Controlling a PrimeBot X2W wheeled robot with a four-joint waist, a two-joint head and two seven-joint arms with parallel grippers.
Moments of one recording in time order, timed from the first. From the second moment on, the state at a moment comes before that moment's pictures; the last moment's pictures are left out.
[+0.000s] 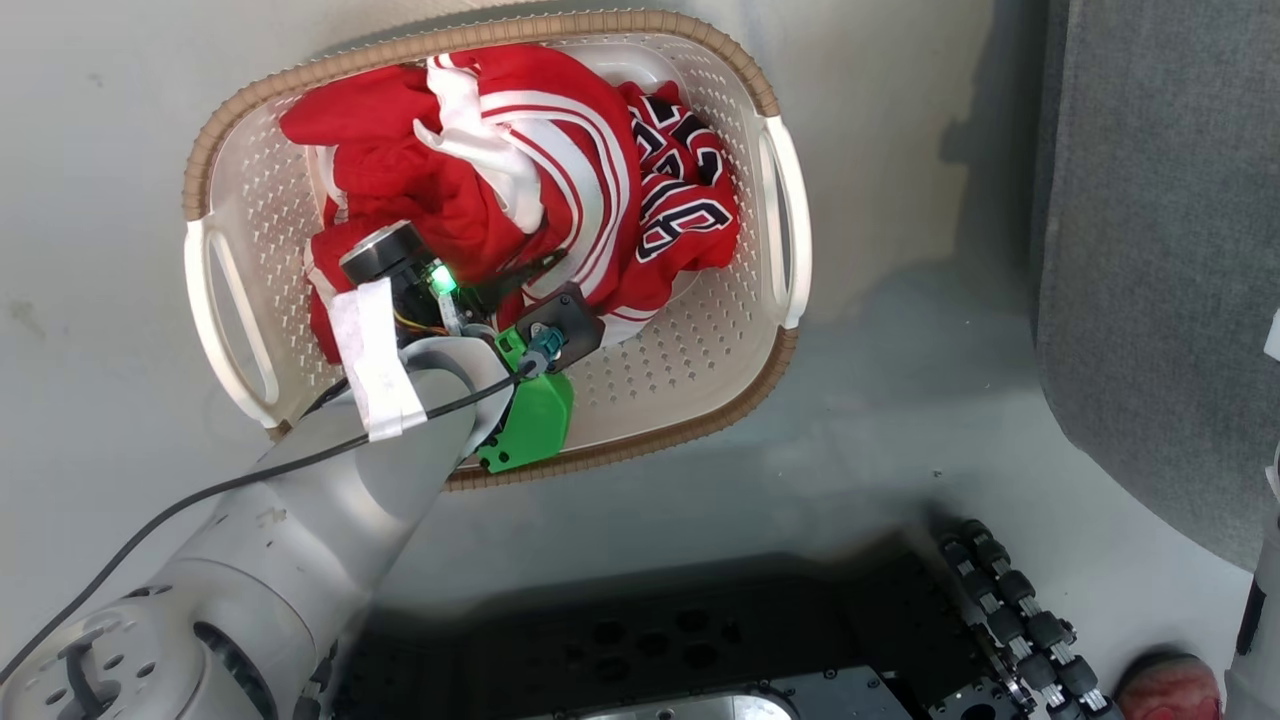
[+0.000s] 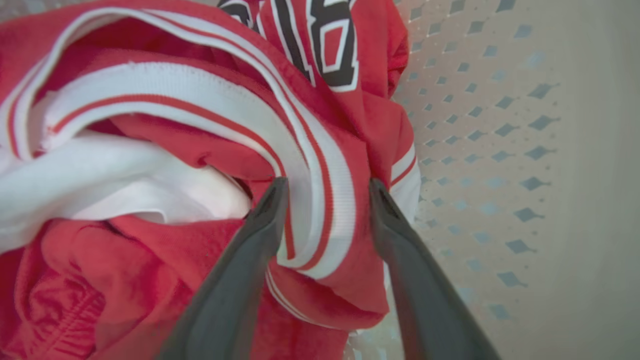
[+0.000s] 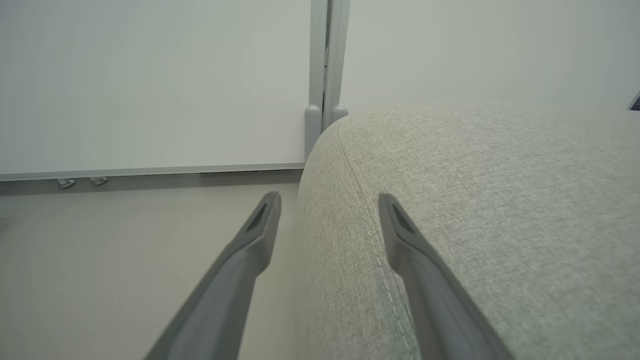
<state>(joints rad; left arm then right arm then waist) -1.04 0.11 -1.26 1.09 -0.34 -0.13 -0.26 -0.38 -0.05 -0.28 -0.39 0.15 0.13 -0.26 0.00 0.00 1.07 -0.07</state>
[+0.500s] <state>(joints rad) -1.06 0.11 -1.23 1.02 -0.36 -0.13 -0.26 -0.38 -0.05 -0.27 -0.38 0.13 0.13 -0.26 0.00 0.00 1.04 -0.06</state>
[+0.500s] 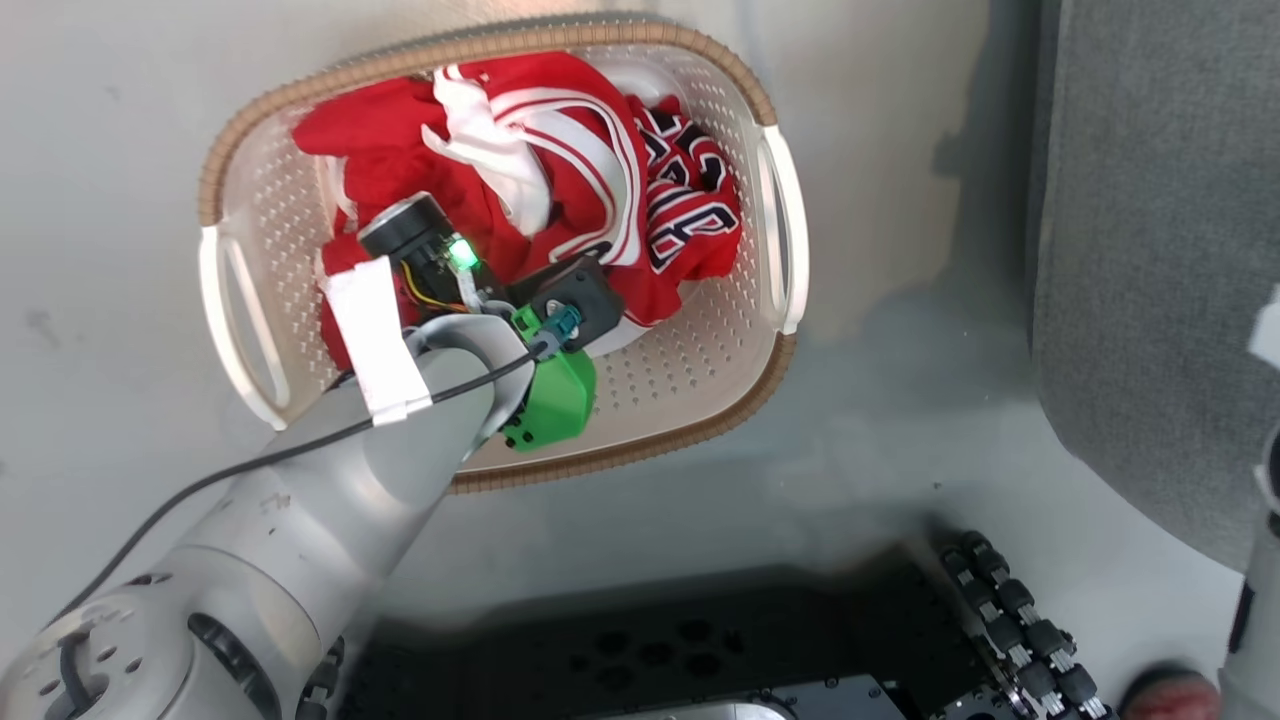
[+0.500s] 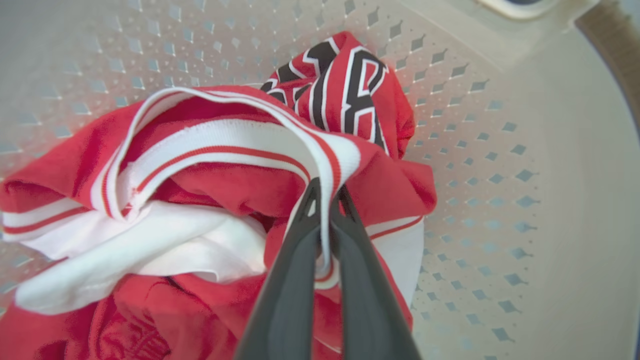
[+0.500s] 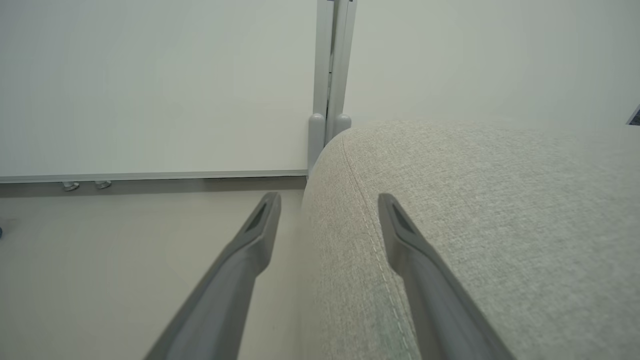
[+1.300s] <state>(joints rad) -0.59 0.17 -0.78 0.59 -0.33 -0.12 -0.26 -0.22 -0.05 -0.09 -0.20 0.10 0.13 -0.26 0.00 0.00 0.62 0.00</state>
